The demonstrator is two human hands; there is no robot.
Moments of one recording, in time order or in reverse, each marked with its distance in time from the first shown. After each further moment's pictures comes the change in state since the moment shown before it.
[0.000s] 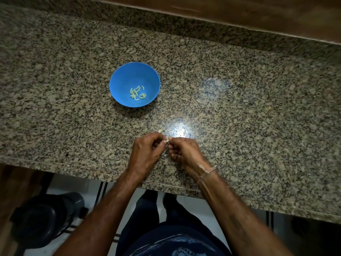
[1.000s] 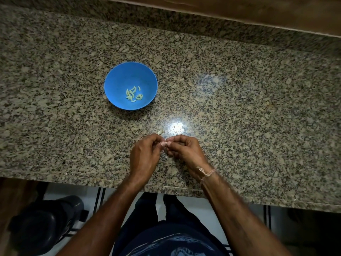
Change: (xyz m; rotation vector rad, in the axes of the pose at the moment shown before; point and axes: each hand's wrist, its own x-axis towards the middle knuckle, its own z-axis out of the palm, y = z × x) left_hand 0.002 -0.008 0.007 0.001 -0.022 -0.173; right_hand 0.014 0.013 -0.007 -0.053 0.006 -0.150
